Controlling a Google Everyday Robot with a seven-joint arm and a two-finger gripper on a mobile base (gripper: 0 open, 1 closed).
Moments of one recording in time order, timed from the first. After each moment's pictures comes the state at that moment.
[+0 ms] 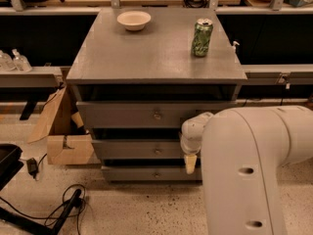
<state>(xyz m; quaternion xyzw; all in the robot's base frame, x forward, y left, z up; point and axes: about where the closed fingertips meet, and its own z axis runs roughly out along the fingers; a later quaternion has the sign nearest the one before) 0.680 -0.148 0.413 -0.75 0.65 -0.07 0.12</state>
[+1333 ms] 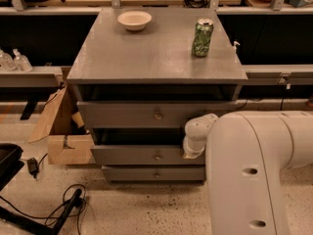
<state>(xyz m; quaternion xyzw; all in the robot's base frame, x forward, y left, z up) 0.671 -0.161 0.400 -0.73 0.68 -0.04 0.10</state>
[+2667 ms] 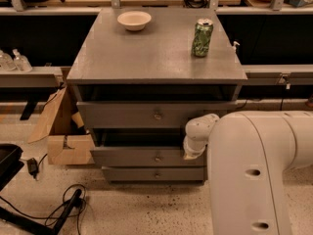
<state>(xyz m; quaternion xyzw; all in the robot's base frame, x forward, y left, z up) 0.667 -0.162 0.402 -0.73 0.68 -0.04 0.10</state>
